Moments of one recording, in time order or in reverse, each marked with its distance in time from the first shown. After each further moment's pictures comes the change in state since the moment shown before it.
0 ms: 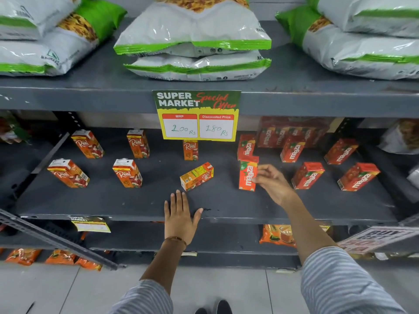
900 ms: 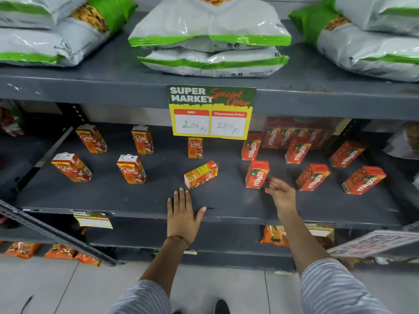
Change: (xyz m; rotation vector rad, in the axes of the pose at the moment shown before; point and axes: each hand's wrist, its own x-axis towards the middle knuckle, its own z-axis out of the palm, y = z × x) left_hand 0.000 -0.002 0.003 -0.049 0.031 0.027; right_hand 0.003 0.047 -0.002 -0.026 0.530 0.079
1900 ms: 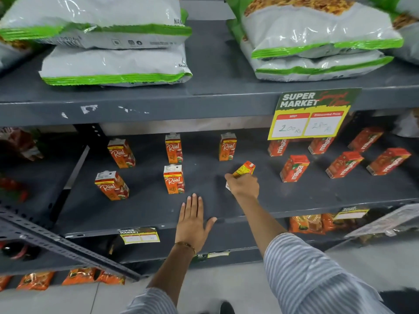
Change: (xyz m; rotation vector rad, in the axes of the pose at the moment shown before) left_hand 0.015 -0.135 -0.020 0.010 -0.035 0.301; right_hand -0.110 -0.029 0.219 -0.670 0.134 0.051
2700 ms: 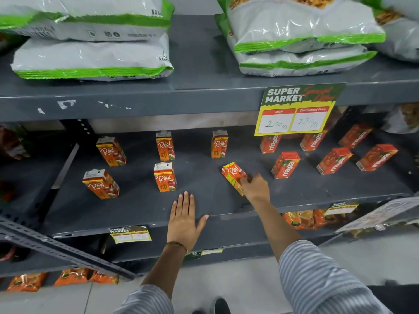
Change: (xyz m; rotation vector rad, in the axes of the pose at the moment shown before) left_hand 0.001 0.001 0.005 0.046 0.018 -0.030; right_hand 0.022 0.046 -0.035 0.022 -0.007 -0.092
